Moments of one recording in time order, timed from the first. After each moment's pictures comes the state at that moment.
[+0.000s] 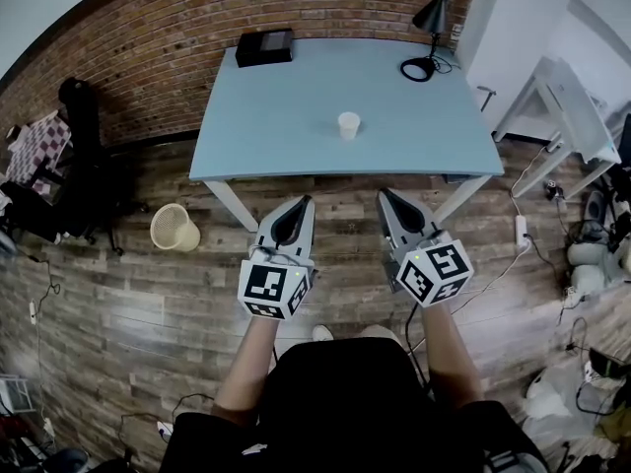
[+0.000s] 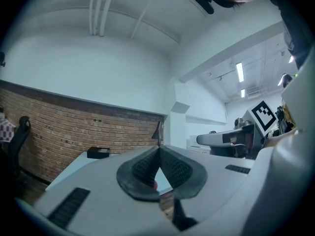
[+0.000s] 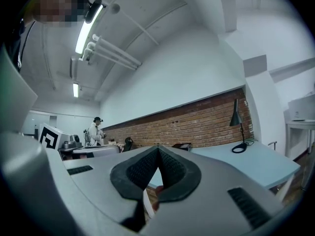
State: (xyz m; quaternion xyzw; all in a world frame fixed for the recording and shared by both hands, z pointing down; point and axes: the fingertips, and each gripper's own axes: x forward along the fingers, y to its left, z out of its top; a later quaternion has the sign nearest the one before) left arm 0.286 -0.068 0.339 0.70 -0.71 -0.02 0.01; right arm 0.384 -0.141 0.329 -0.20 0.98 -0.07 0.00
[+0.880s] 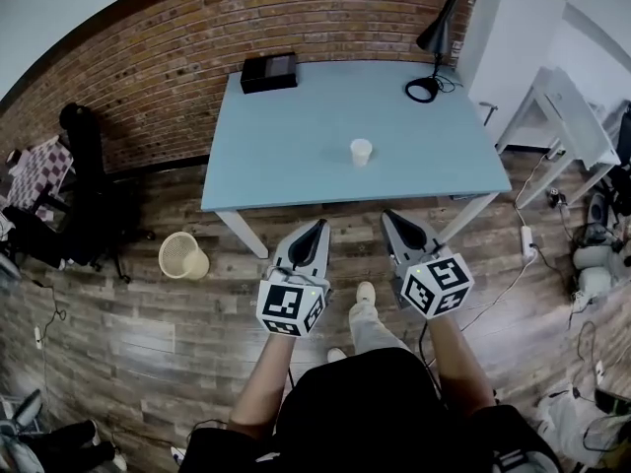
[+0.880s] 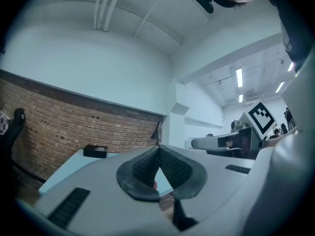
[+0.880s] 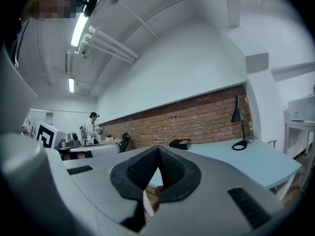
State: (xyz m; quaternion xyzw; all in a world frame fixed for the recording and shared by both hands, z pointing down) left arm 0.251 -0.083 0.346 0.72 -0.69 -0.04 0.02; right arm 0.337 -0.150 0.341 -0.22 0.97 -0.08 -0.03
